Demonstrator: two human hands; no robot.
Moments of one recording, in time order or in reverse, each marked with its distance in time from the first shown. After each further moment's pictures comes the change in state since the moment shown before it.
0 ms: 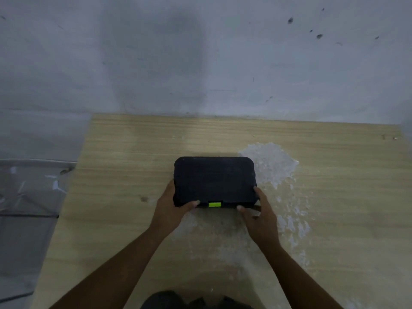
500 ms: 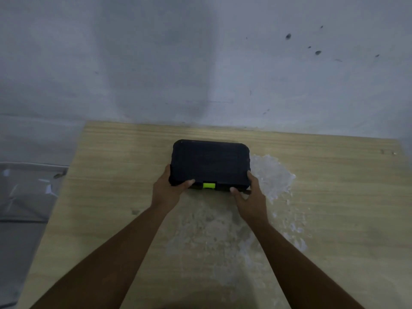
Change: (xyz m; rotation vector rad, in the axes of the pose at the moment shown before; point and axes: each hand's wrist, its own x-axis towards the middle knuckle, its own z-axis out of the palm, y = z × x) left_hand 0.079 0.029 0.003 -0.056 0.141 -0.078; right_hand 0.085 -0.028 0.009 0.053 -0.026 0.027
